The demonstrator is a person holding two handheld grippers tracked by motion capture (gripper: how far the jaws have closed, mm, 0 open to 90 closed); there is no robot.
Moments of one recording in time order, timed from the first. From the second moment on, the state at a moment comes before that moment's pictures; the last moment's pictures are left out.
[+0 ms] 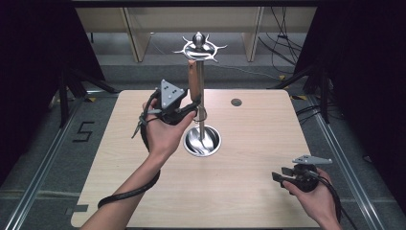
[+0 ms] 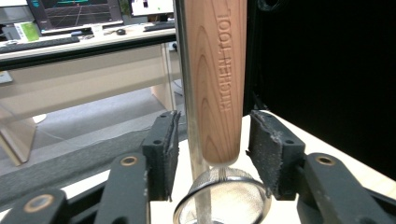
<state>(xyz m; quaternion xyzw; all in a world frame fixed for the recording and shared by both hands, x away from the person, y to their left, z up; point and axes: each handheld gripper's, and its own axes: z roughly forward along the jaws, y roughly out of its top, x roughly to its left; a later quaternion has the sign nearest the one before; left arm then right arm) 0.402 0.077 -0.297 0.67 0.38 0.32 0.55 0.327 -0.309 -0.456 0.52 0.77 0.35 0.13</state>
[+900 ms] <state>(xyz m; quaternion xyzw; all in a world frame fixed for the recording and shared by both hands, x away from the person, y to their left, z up) 0.349 0.132 -0.306 0.66 0.37 0.32 0.57 0.325 -0.307 -0.456 0.53 0.76 0.35 0.13</state>
